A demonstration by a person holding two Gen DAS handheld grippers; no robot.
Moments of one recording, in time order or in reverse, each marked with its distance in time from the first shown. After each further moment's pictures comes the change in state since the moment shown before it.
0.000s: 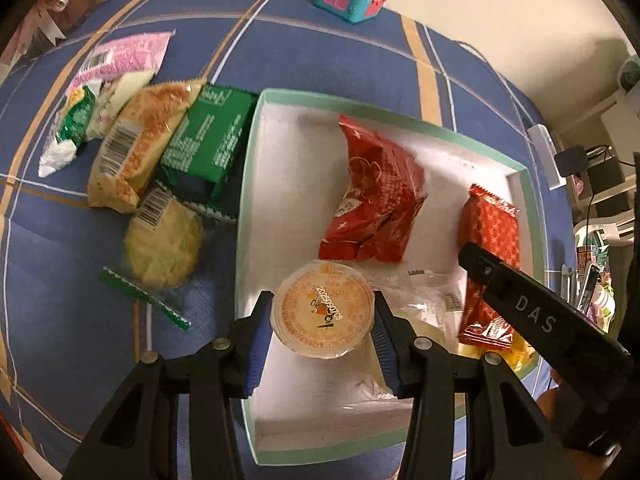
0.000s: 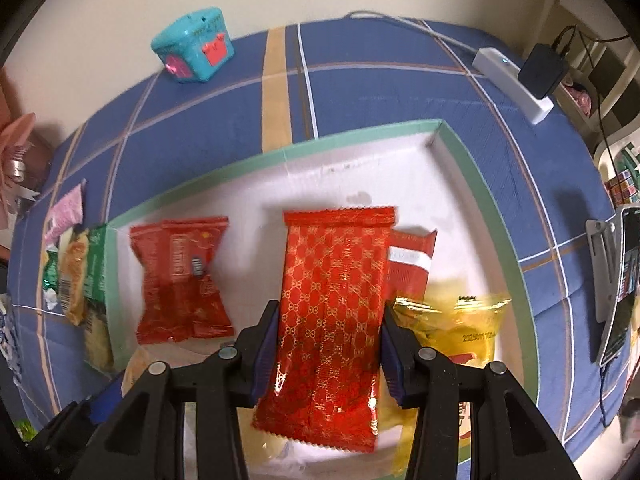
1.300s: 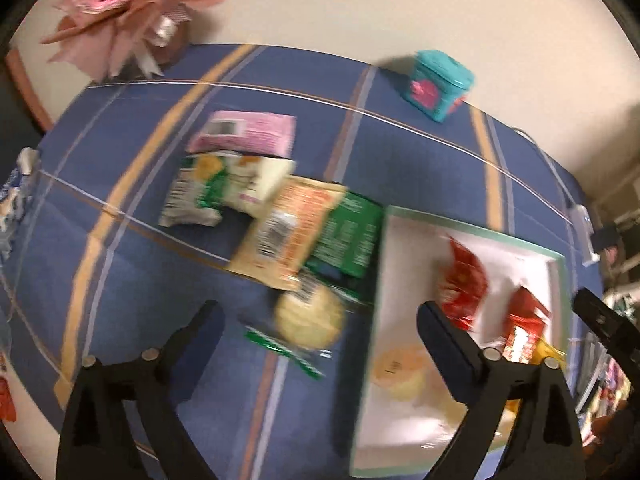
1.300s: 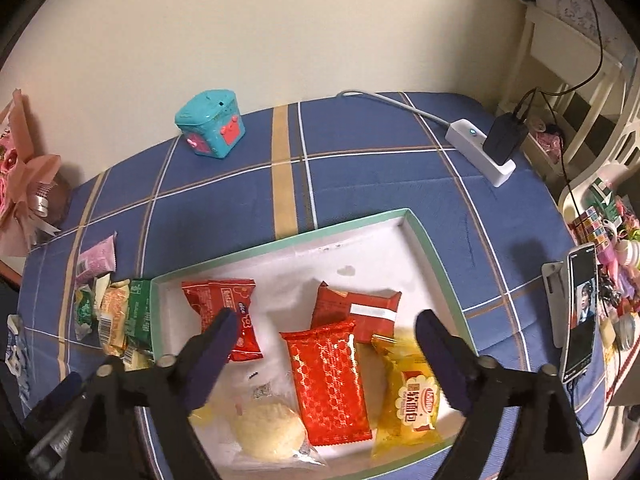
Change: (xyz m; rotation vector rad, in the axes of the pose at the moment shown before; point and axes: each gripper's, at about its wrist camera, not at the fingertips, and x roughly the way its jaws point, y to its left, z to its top) left arm -0.076 0.063 0.020 -0.111 -0.229 0.194; right arm -0.079 0.002 0.015 0.006 -0.198 -0.011
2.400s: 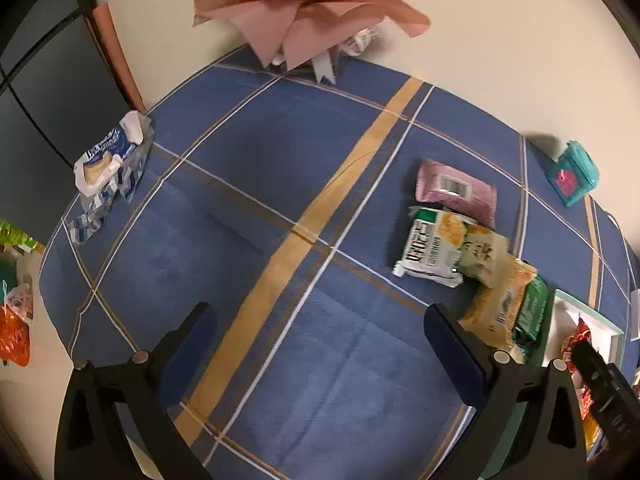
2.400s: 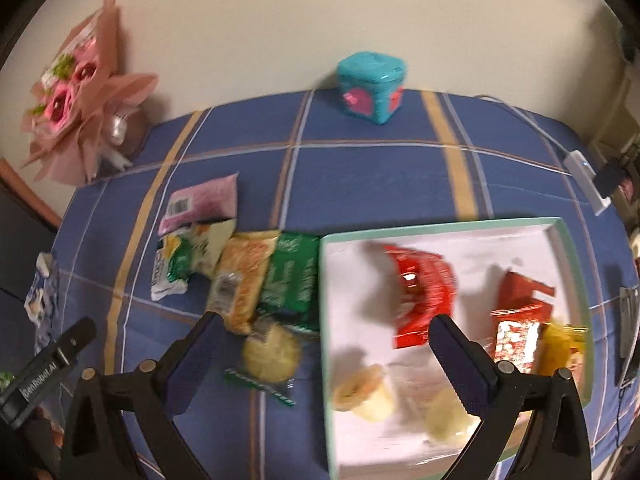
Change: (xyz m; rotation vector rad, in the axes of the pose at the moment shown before) left arm -0.020 0.166 0.023 -0.205 -0.037 0.193; right arm 0.010 0.163 -0.038 -0.195 0.048 0.148
